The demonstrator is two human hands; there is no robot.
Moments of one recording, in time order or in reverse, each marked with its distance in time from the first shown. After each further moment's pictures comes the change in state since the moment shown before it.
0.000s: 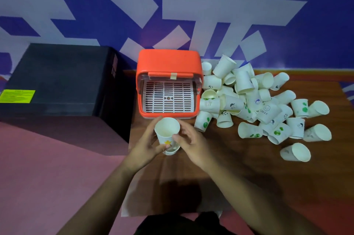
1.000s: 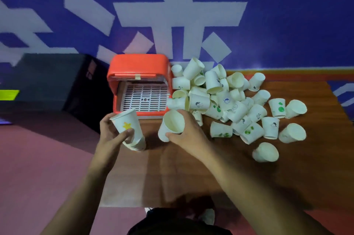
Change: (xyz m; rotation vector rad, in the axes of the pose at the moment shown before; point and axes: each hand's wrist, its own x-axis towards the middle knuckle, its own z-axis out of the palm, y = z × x) left_hand -0.021 0.057 0.094 -0.271 0.494 -0.027; right_hand -0.042 -0.004 -0.151 -0.352 0.018 -0.088
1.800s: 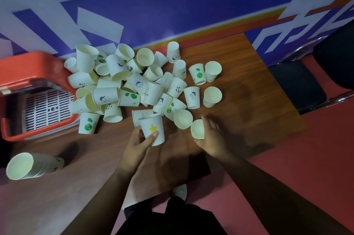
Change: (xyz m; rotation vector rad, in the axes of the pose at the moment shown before) left_hand -0.051 -0.101 0.326 0.170 -0.421 -0.266; right_hand -0.116 0.321 -0.187 -0.448 0.174 0.455
